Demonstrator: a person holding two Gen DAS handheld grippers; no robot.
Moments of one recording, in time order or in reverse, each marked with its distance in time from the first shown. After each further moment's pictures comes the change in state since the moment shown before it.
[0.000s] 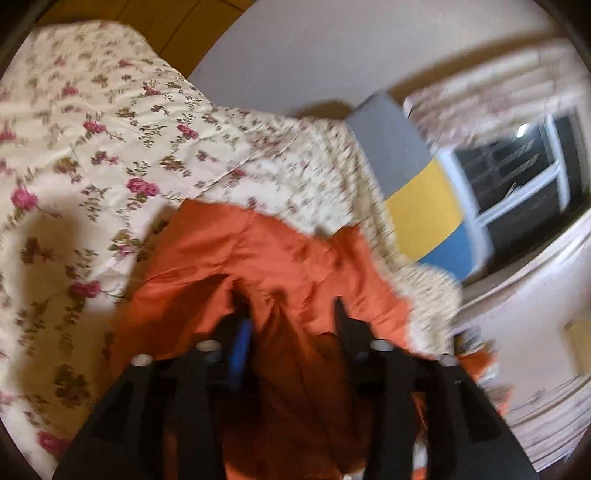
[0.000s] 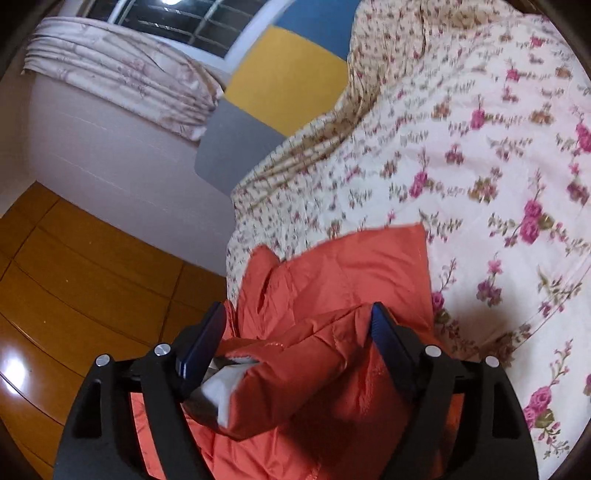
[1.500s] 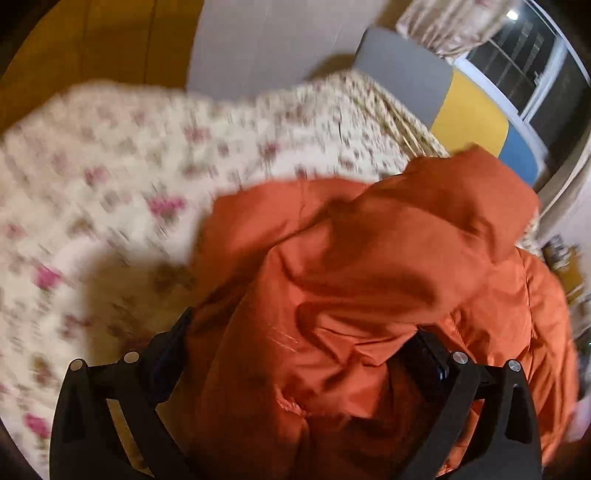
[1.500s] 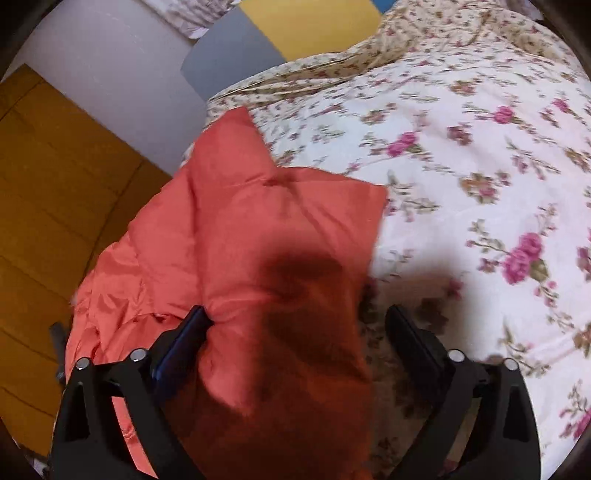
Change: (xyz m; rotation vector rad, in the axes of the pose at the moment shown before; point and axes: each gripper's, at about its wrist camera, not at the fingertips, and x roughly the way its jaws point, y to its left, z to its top) left arm 0.053 0.024 0.003 0.362 0.199 0.320; right arm 0.059 -0.035 0.002 -0.307 0.351 -0.176
